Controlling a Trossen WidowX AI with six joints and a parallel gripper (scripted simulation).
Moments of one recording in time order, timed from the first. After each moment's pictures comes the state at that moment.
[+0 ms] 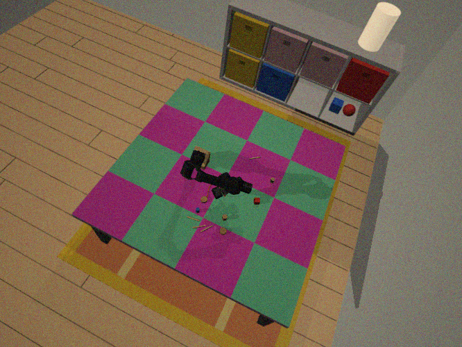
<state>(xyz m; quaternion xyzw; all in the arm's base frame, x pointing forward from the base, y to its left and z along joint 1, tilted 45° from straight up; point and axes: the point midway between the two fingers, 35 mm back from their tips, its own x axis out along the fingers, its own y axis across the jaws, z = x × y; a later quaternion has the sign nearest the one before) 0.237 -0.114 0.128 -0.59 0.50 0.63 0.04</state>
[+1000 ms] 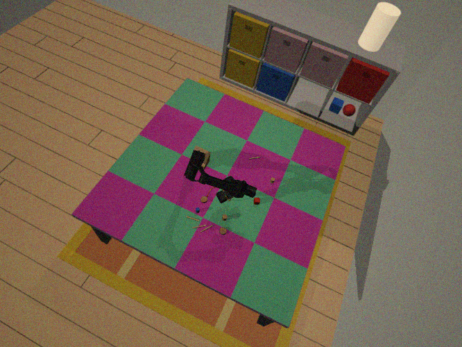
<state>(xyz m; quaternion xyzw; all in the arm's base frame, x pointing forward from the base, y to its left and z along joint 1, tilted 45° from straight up) 0.272 -0.126 0.139 -0.61 0.49 0.61 0.03</state>
